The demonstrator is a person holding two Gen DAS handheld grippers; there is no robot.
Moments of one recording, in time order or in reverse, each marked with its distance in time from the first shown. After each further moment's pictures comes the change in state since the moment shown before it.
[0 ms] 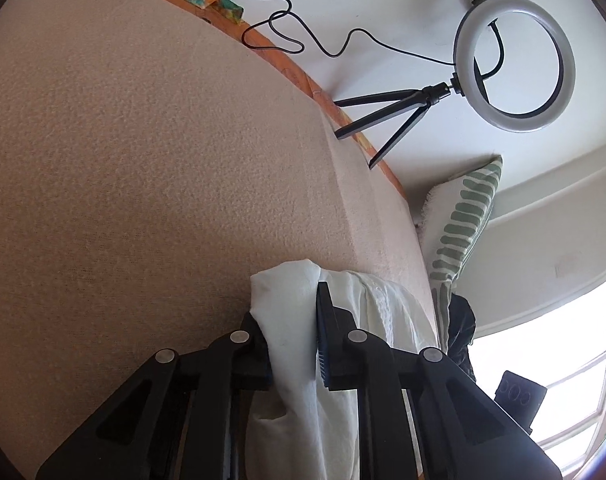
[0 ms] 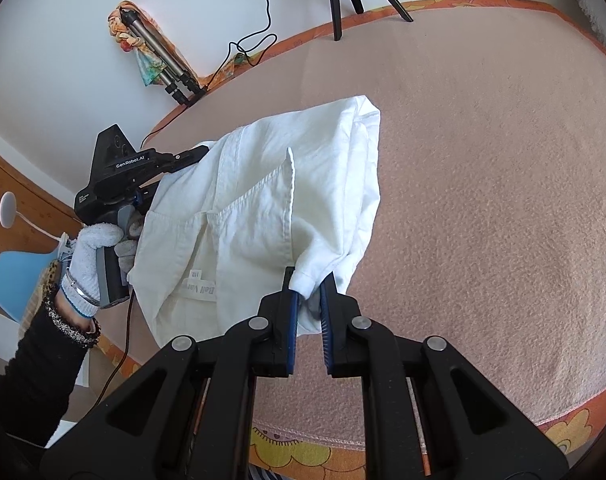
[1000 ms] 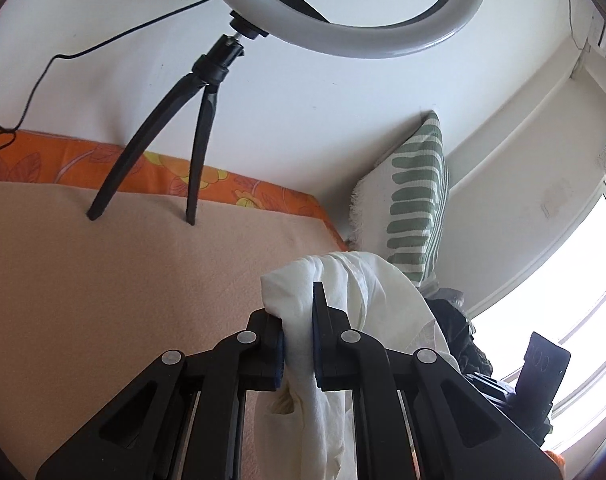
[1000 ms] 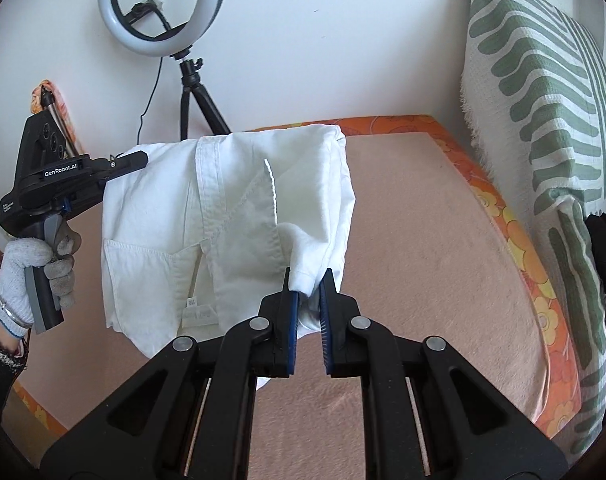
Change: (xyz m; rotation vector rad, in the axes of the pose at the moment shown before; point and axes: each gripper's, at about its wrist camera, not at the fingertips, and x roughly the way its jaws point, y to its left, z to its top) left arm 0.151 -0.216 0.043 0.326 -0.062 -0.089; right arm -0.129 -0.130 0.104 -0.066 -0.259 -0.398
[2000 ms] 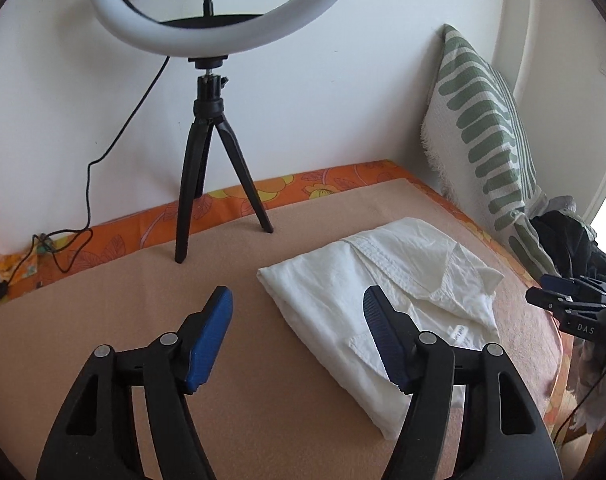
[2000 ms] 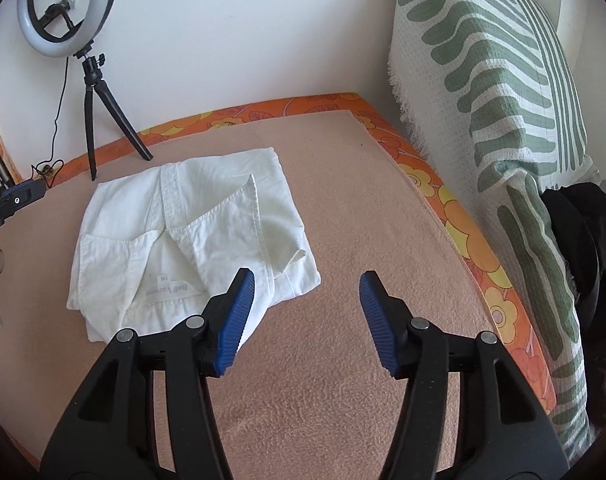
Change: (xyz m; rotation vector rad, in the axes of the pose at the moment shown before) left arm -0.020 -0.053 -0.033 0.415 0.032 0.449; right arm 0.026 -0.045 -0.003 0.069 0.037 -0.194
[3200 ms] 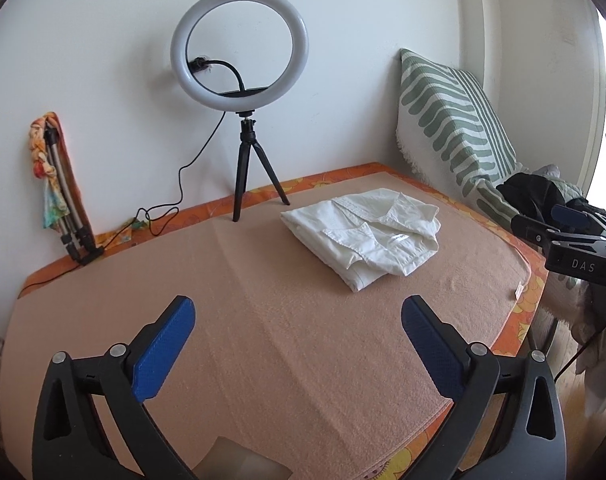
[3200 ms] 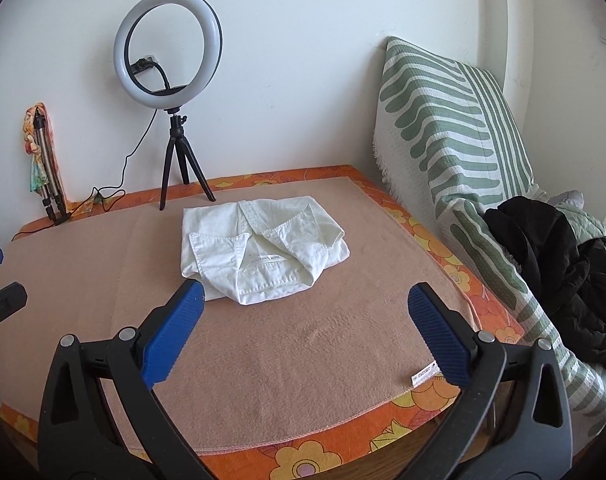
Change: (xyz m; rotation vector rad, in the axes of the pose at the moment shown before) left arm -0.182 -0.052 -0.117 0.092 -0.120 0.168; right arm -0.172 0.083 -0.102 0.011 -0.297 -0.079
